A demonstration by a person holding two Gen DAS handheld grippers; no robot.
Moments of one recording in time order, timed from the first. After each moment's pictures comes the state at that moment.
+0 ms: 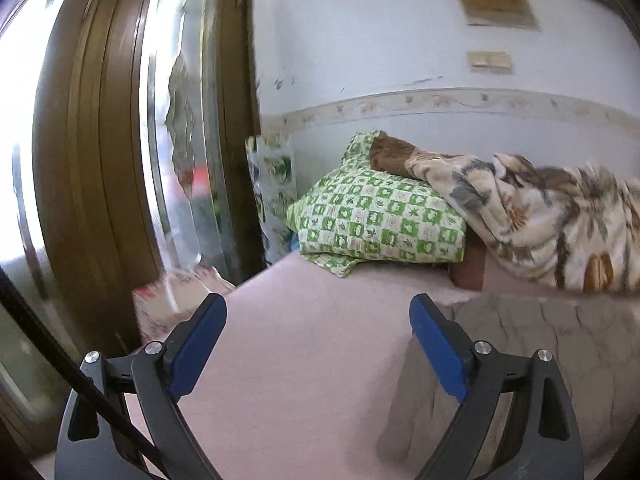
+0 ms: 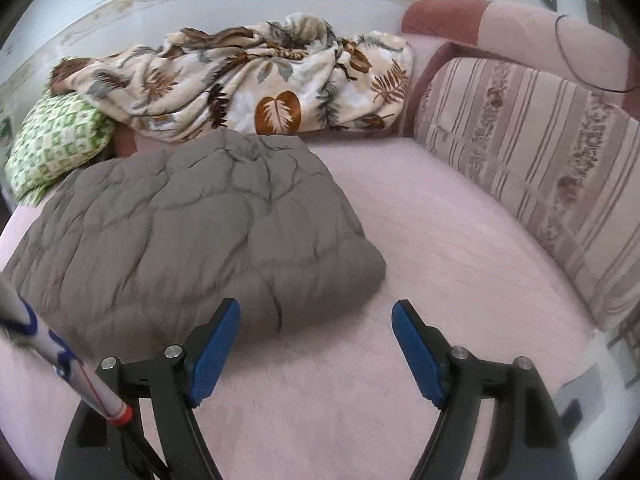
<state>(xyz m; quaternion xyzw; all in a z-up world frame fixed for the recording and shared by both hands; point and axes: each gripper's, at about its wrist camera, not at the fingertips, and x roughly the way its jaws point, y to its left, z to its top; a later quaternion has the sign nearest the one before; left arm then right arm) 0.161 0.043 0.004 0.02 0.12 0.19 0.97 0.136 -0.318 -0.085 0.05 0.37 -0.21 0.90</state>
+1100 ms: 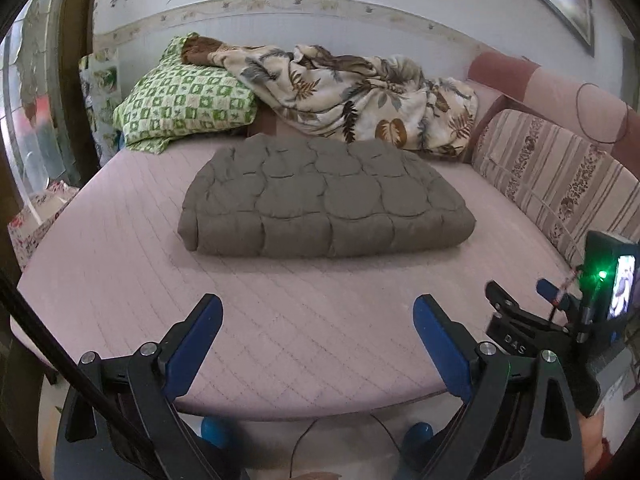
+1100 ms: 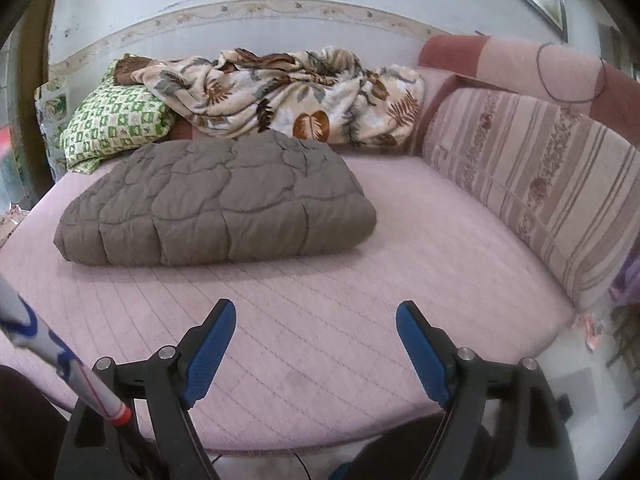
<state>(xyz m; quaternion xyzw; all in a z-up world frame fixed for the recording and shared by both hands) 0.001 -0.059 -0.049 0.00 0.32 -0.13 0.94 0.003 -0.265 -0.072 0.02 0.34 -0.17 0.92</state>
